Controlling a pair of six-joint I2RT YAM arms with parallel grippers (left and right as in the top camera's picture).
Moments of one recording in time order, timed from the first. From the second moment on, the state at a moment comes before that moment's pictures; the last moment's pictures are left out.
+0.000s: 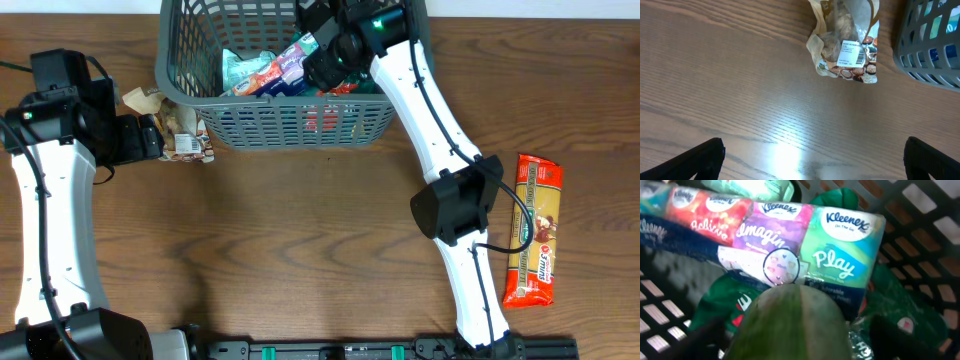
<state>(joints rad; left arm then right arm) 0.24 1.54 1.48 -1.14 -0.02 0.01 0.44 2.44 2.58 -1.18 -0.12 -0.31</state>
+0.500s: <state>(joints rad) 0.24 1.54 1.48 -1.15 -0.02 0.01 0.38 2.15 2.59 -1.16 -0.11 -0.24</state>
